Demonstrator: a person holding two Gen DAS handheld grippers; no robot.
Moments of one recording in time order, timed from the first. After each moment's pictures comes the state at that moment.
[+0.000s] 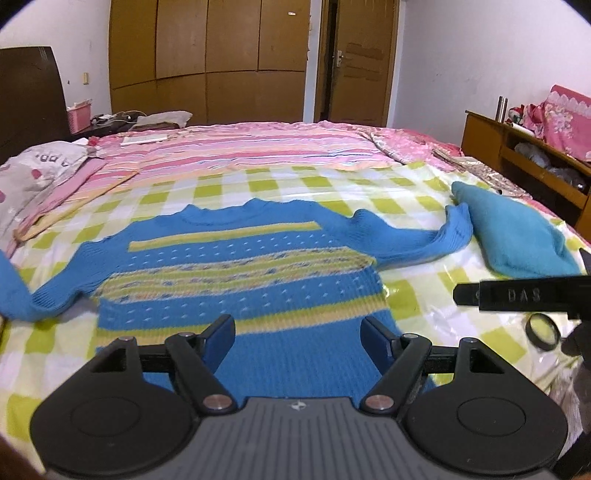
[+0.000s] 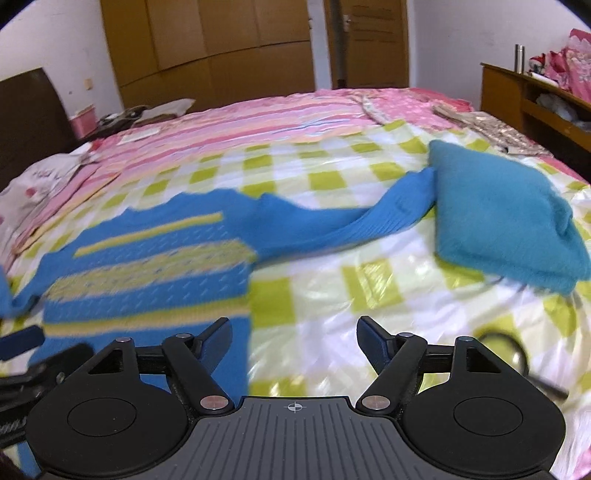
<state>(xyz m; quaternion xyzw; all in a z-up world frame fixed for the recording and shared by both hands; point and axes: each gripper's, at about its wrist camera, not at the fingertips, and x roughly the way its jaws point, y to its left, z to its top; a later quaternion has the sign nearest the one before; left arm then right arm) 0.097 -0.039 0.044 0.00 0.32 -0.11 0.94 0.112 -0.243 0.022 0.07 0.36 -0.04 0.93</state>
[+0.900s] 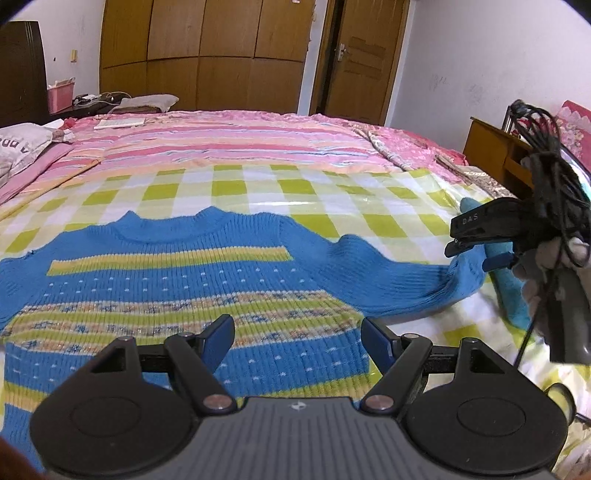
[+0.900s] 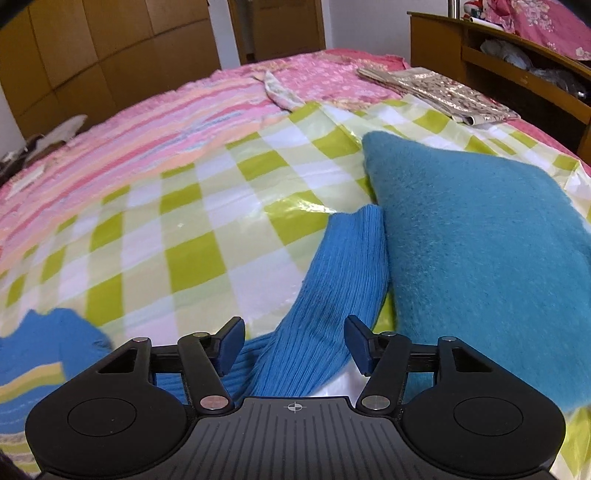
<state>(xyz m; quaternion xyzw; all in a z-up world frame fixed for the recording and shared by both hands) 0.199 -0.087 0.017 -0.04 0.34 -0.12 0.93 0.316 -0.362 -0.011 0.14 0.41 -0.16 0.89</state>
